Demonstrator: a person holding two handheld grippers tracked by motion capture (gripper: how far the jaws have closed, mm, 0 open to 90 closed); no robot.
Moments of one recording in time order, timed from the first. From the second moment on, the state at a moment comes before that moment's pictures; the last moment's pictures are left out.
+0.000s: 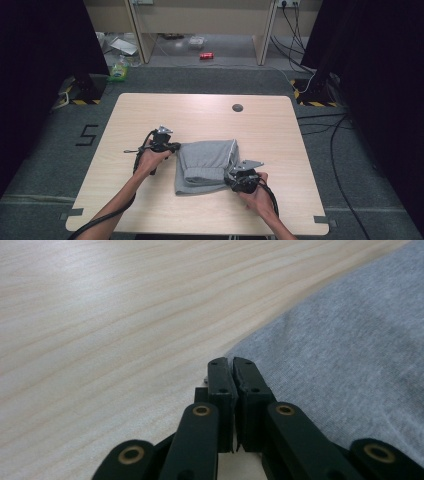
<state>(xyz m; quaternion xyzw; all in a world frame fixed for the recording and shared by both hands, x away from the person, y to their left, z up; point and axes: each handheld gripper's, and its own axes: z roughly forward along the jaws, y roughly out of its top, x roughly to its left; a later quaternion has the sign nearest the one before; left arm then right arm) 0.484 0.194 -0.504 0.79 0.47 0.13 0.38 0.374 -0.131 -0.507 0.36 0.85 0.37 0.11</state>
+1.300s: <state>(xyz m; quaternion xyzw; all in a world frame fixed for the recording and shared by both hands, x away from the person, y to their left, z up) 0.460 0.198 -0.476 0.76 0.49 0.12 0.40 0.372 -0.136 -0.485 0.38 0.83 0.40 0.13</state>
